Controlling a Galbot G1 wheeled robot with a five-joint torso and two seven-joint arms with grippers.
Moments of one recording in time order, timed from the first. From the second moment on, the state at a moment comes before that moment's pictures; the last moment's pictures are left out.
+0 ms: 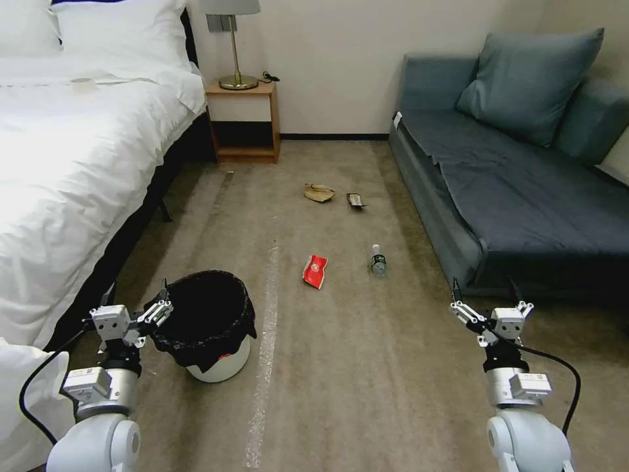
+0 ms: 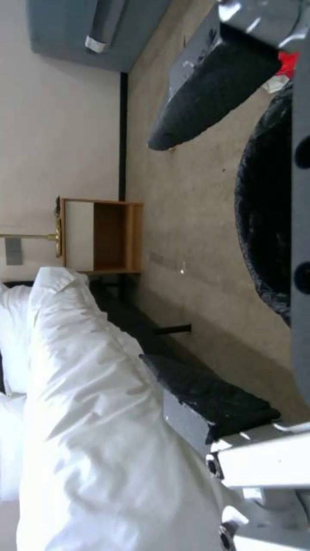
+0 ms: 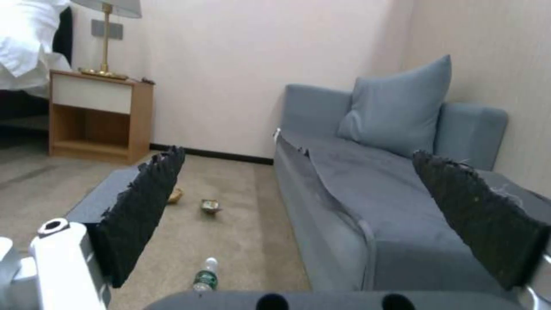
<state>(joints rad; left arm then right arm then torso) 1.52 -1.48 -0.84 -2.09 -0.18 0.01 0.06 -1.49 1.43 0.74 1.94 0.06 0.25 -0.02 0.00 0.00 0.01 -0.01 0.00</state>
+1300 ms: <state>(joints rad) 1.49 -1.49 -0.83 -2.07 -0.28 0.21 -0.19 -1.49 1.43 0.74 1.94 0.08 0.25 -0.02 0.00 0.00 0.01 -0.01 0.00</state>
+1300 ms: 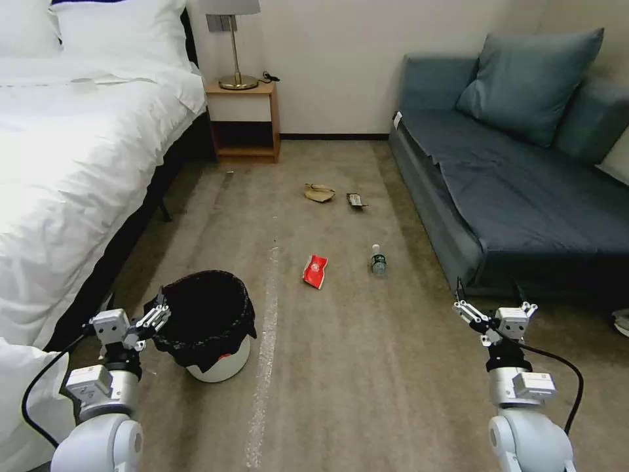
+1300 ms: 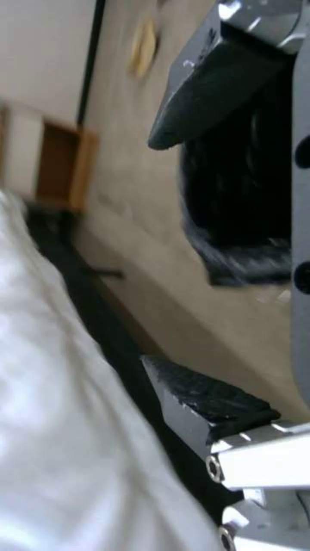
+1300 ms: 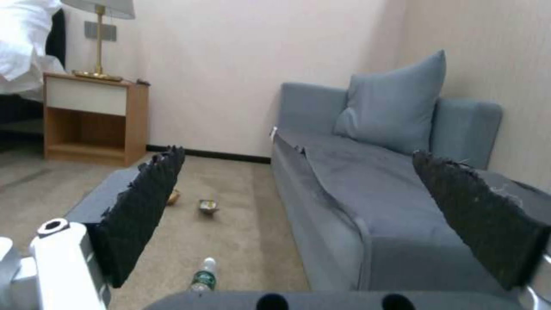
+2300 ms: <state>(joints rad) 1.24 -1.48 -0.80 -1.86 -0.68 0.48 -0.46 -1.51 1.47 0.74 1.92 0.05 0.28 -0.05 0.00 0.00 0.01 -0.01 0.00</state>
